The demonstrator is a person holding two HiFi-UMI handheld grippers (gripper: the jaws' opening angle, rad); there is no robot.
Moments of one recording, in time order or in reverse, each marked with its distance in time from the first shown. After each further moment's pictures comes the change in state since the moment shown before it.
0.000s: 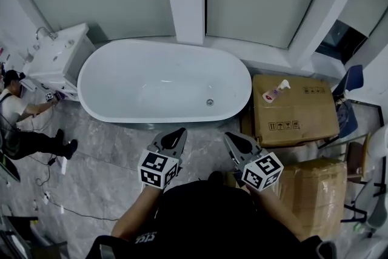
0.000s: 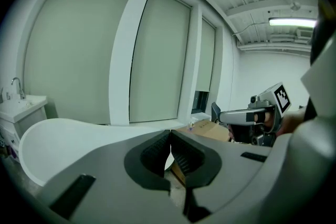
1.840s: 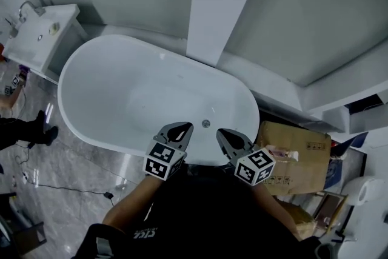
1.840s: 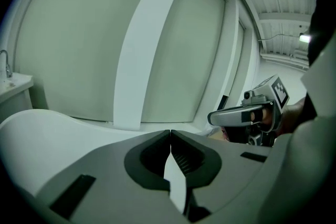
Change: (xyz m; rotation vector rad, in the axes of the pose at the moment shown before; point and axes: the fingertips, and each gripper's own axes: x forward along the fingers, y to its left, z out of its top) left arm 0.266 0.243 0.063 -0.159 0.073 -0.003; right arm 0.317 -0.204 0.076 0.038 0.259 0.085
